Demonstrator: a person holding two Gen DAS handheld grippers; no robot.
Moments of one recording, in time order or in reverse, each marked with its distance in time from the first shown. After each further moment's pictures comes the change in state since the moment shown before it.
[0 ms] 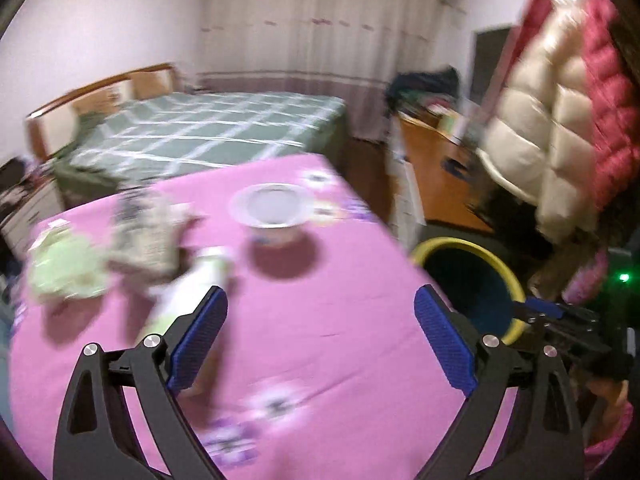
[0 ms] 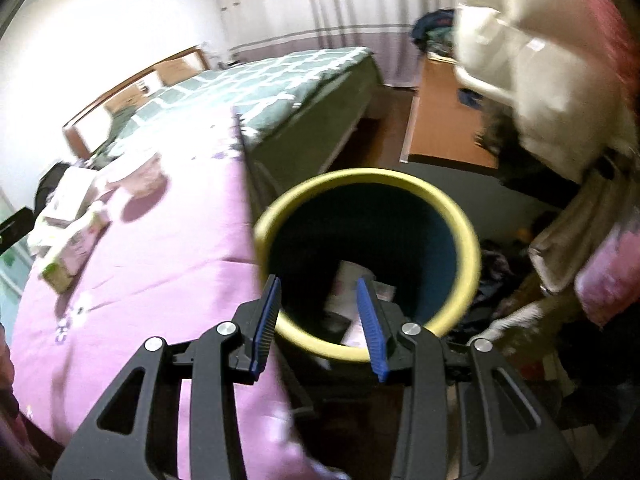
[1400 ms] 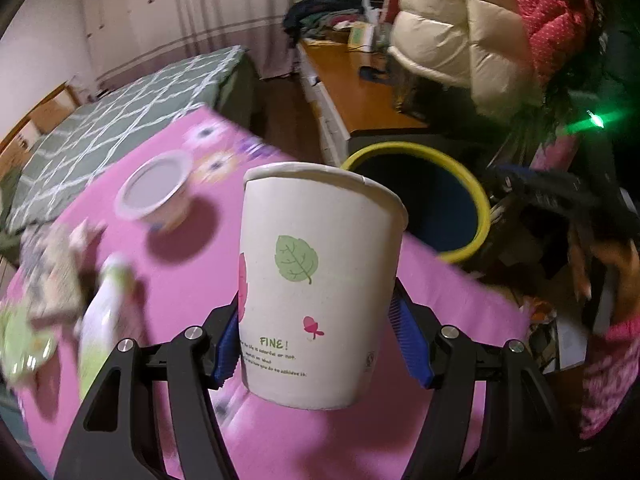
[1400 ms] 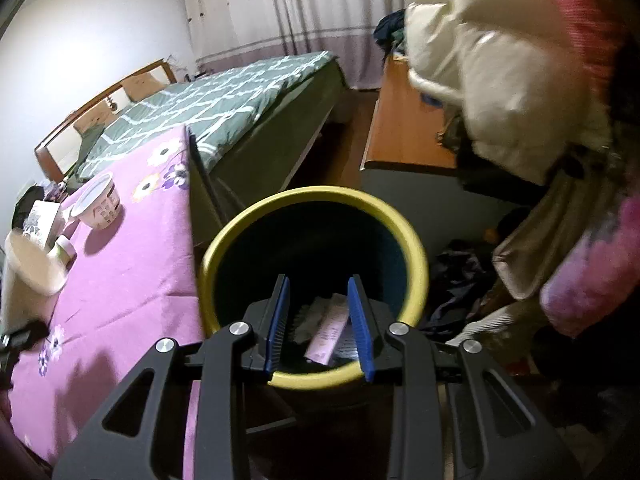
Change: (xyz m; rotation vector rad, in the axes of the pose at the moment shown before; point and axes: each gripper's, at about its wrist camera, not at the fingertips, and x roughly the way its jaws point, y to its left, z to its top) left arm 0.060 -0.099 -0.003 0.393 0.258 -0.246; right arm -0.003 -0.051 0.012 0.095 -0.031 -0.118
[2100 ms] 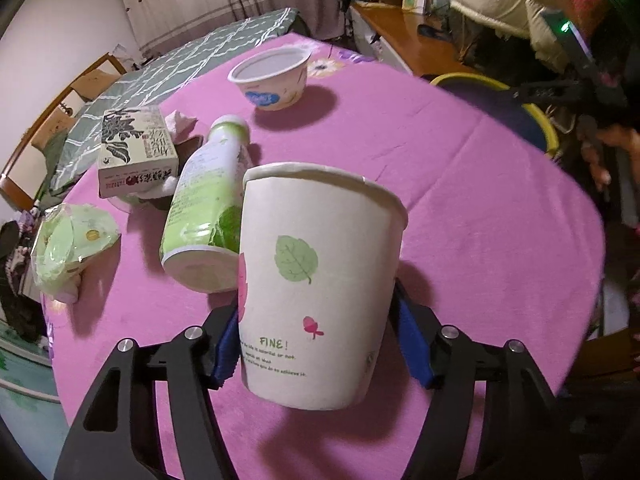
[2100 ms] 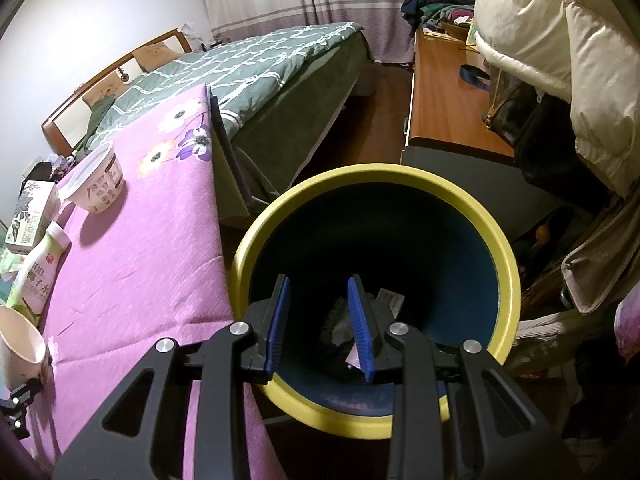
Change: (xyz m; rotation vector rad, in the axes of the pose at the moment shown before) left arm -0.030 0.078 -0.116 -0.062 0.129 0.191; right arm 0.072 0.056 0.014 -0.044 0.120 0.059
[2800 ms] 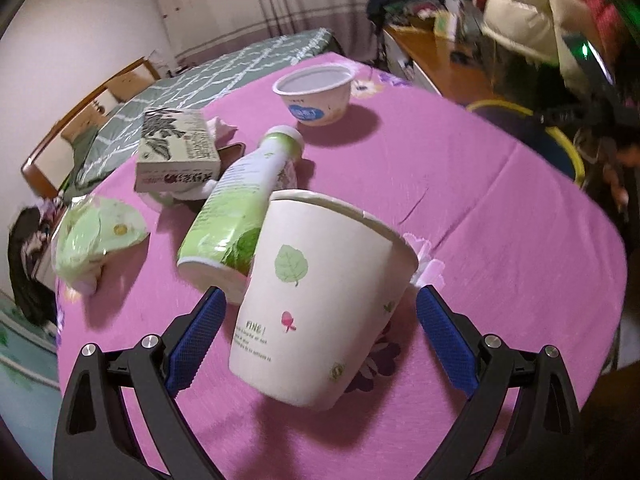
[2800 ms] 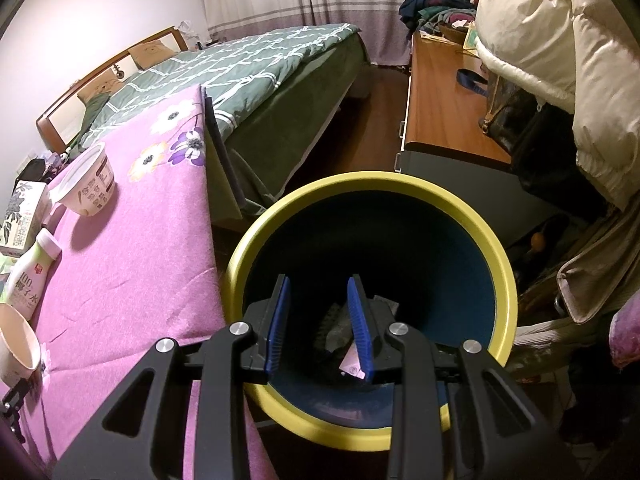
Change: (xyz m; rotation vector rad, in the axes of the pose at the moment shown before) left arm 0.009 0.013 0.000 -0.050 -0.063 0.105; right arm 0.007 0.004 0.007 -0.013 0.000 -0.032
